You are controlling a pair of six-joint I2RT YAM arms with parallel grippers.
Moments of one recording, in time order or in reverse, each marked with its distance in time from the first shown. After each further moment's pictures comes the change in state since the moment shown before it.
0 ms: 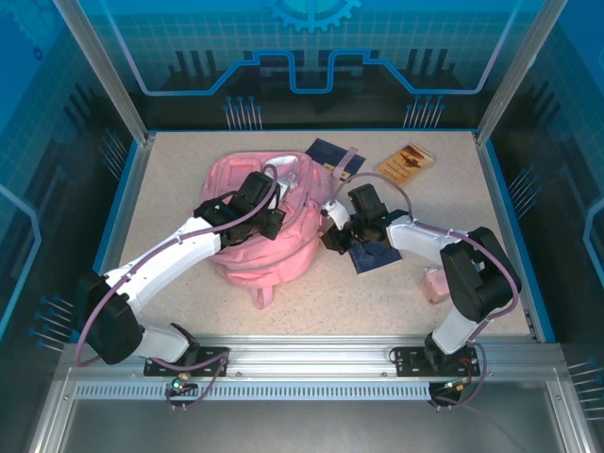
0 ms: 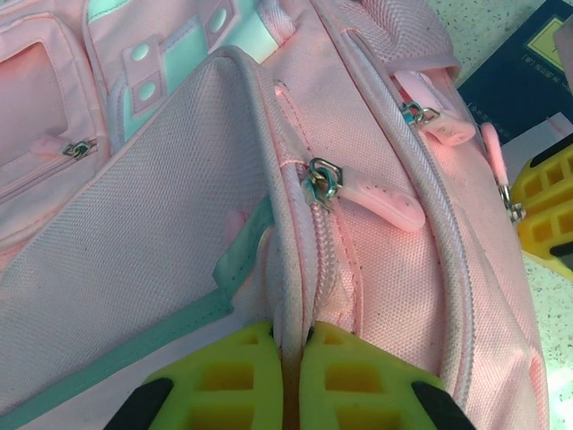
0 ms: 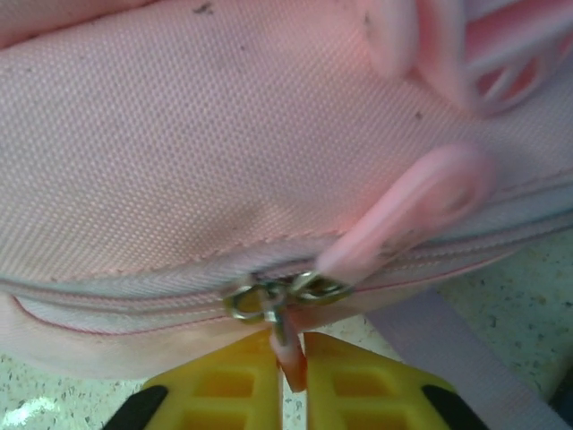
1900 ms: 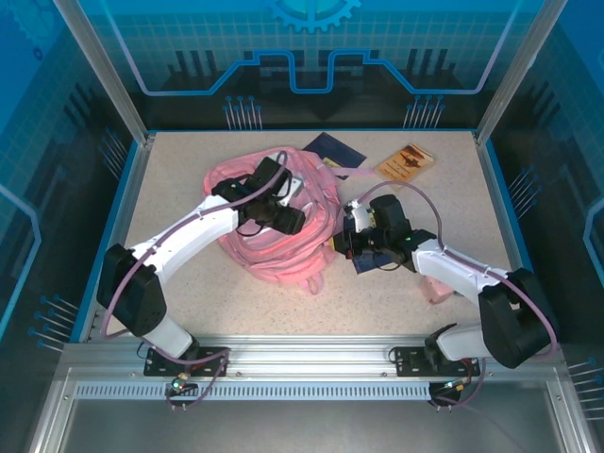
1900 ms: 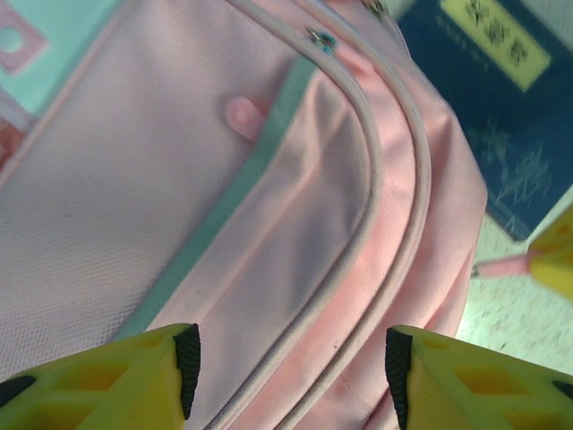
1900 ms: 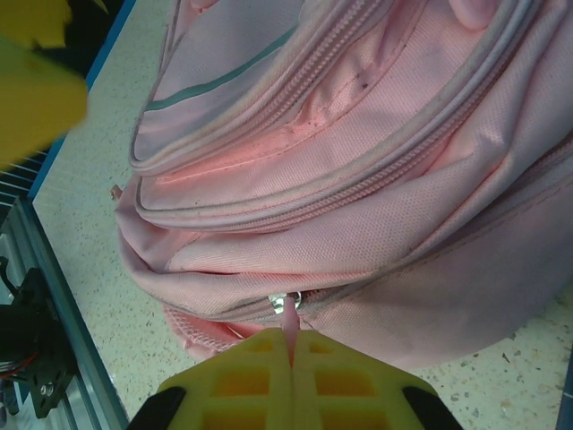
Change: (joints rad) left arm 0.016 0.207 0.180 -0.129 0.254 -0.010; right arm -0.023 -0.304 -0.212 0.088 -0.040 0.483
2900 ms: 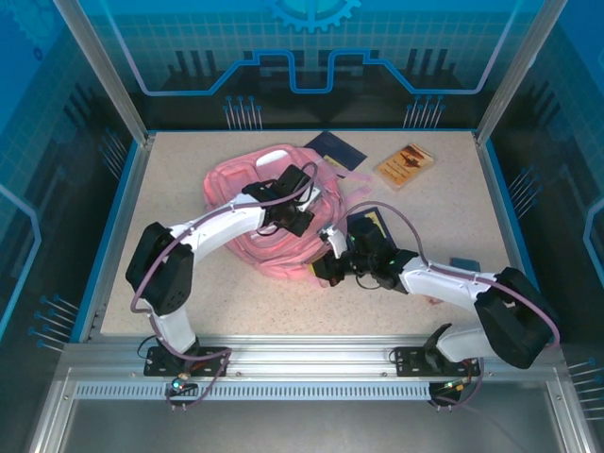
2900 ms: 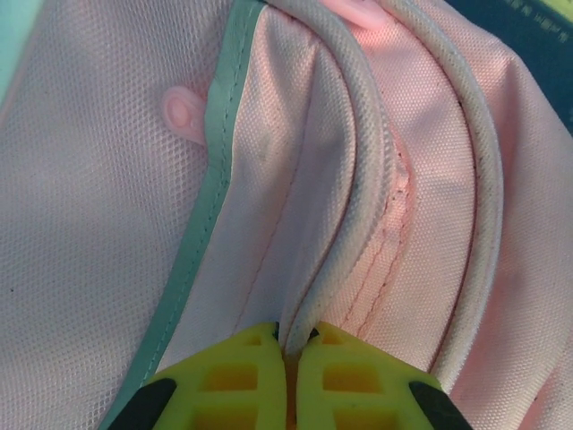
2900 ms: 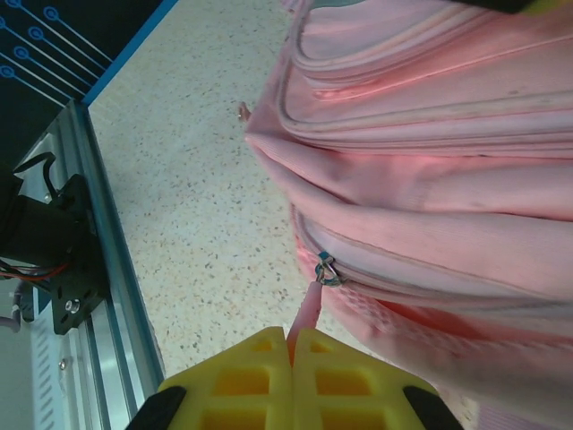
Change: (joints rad) left arm -0.035 0.168 0.020 0.143 -0.092 0.059; right arm 0.253 -0.005 -0.117 0.210 0.035 -0.027
